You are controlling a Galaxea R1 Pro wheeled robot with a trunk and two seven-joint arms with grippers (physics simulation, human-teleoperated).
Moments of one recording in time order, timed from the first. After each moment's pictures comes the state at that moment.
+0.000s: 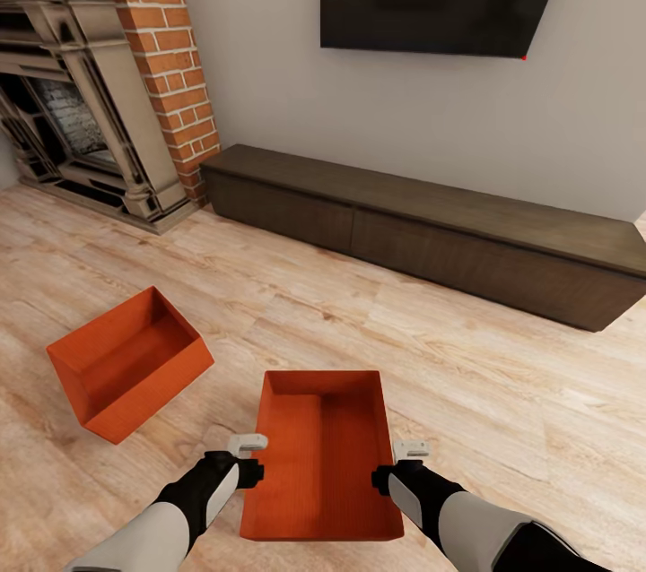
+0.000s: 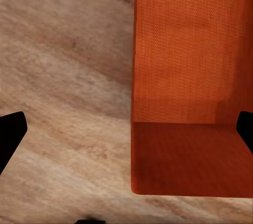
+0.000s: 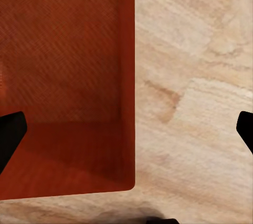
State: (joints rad) left arm -0.66 -0.09 -0.02 -0.31 0.05 0.38 0.14; right arm -0.74 0.13 0.61 -0.09 -0.63 0.22 -0.28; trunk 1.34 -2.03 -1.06
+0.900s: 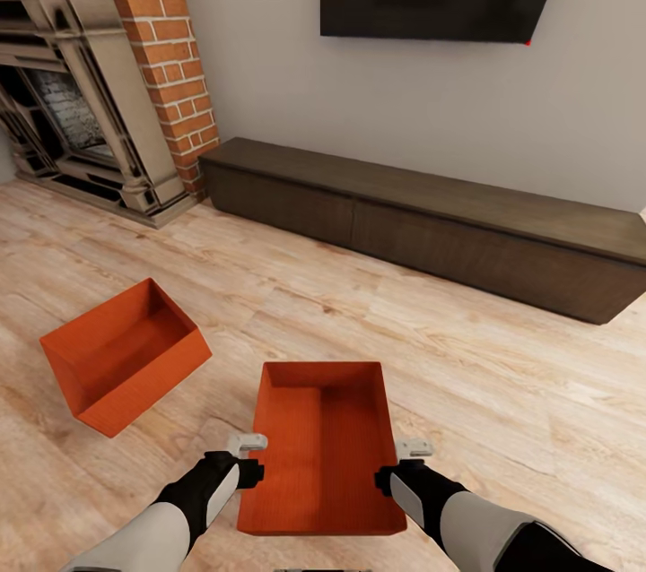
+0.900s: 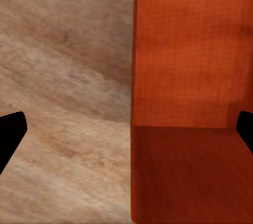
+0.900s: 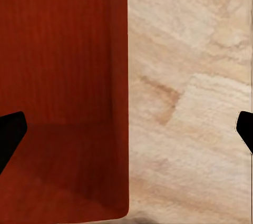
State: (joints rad) left arm -0.66 -0.09 -0.02 -0.31 0.06 0.38 0.14; right arm -0.74 0.13 0.61 -0.09 -0.62 0.24 -0.30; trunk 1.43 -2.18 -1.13
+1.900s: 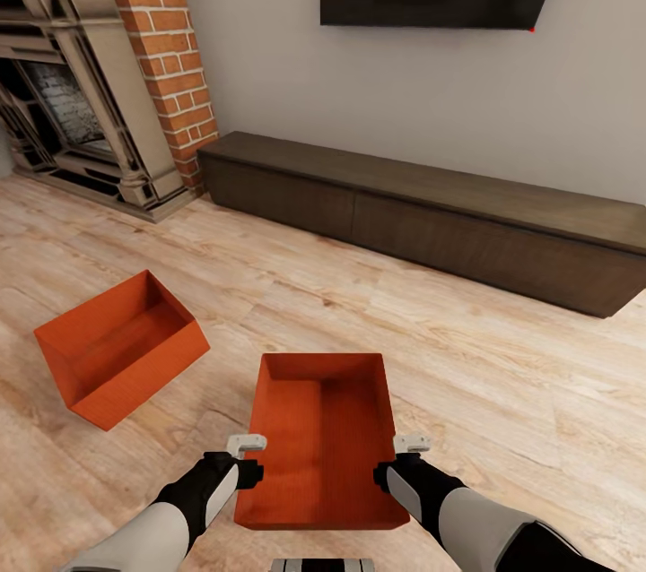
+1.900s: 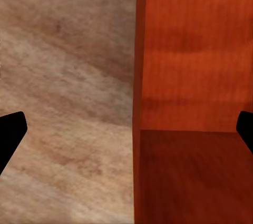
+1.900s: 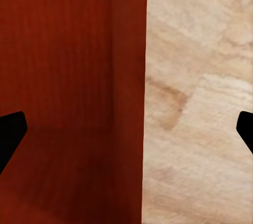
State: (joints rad) left arm -0.66 -0.09 -0.02 -0.30 0.06 0.38 0.14; right arm -0.74 0.12 0.61 -0.14 -0.62 0.29 -0.33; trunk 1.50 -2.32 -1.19
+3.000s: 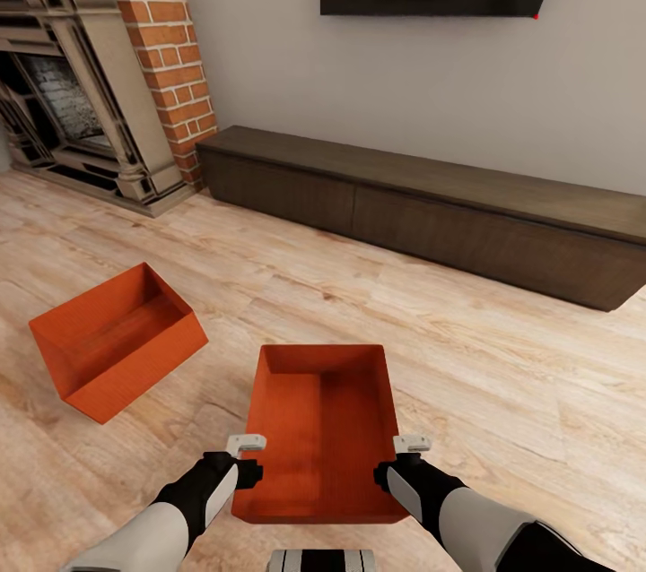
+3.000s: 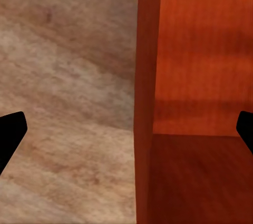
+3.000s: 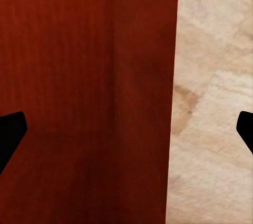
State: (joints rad) left arm -0.66 -0.09 -0.02 -0.30 0.06 0.38 0.14; right arm -0.74 0.12 0.61 -0.14 -0.62 0.29 -0.33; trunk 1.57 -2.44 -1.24
